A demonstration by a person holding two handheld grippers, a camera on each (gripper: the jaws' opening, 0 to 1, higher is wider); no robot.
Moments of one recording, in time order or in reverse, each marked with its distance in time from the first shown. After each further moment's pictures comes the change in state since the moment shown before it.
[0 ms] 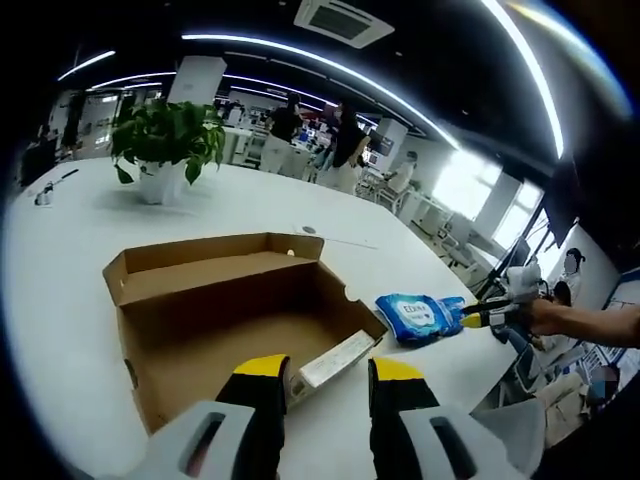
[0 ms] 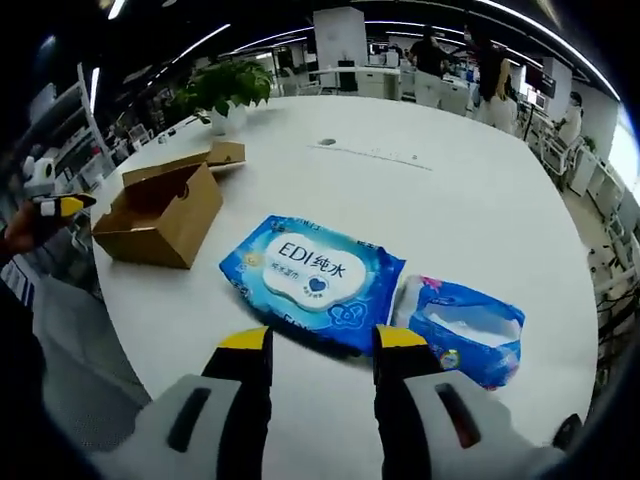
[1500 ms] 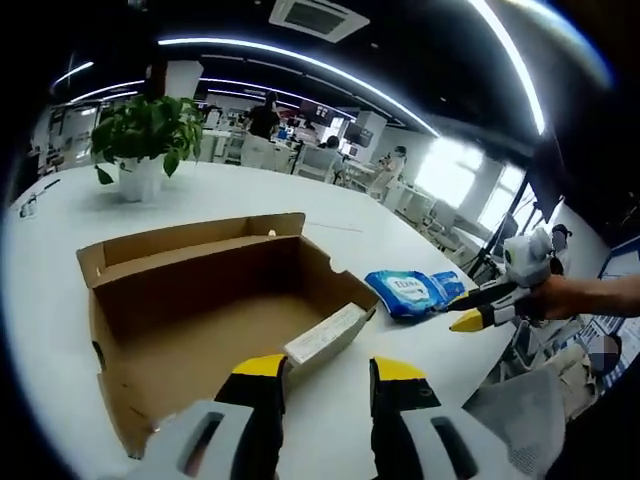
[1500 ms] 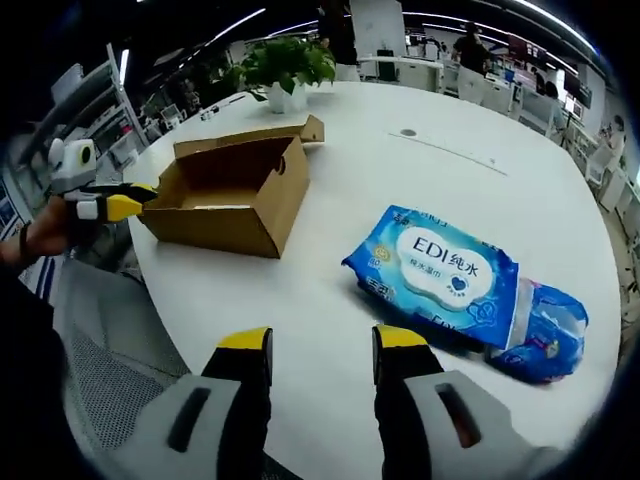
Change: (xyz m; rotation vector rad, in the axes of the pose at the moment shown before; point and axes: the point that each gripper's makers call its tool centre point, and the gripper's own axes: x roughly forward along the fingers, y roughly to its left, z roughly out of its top) left arm 0.019 -0.010 -0.041 0.084 0.022 -0.068; right arm 0.028 0.105 0.002 -0.089 0.064 0.143
